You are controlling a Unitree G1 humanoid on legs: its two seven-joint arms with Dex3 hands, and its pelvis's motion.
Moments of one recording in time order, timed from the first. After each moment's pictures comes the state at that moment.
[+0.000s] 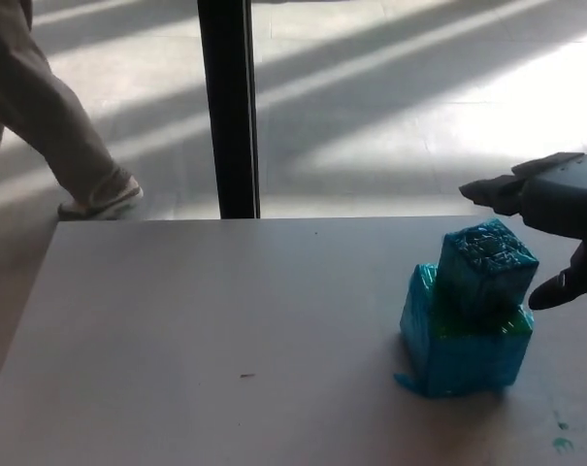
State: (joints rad) left_arm 0.00 0.67 0.41 1.17 -0.22 0.02 -0.37; right_arm -0.83 -0.80 0.41 0.33 -0.73 -0.19 0.53
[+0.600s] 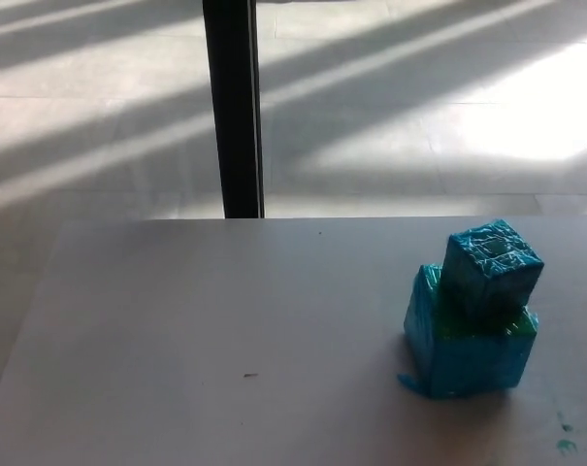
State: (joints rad) left_arm 0.02 0.67 0.41 1.15 -0.21 0.02 -0.37; right_arm -0.86 -1.01 0.11 0.54 -0.59 -0.21 0.56
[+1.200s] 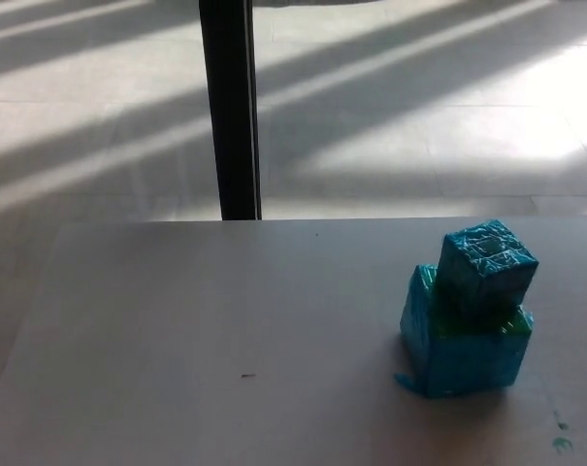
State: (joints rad) left_arm 0.02 0.67 0.41 1.15 -0.21 0.02 -0.37; right_arm -0.28 -1.06 -0.42 0.63 -0.42 -0.23 0.36
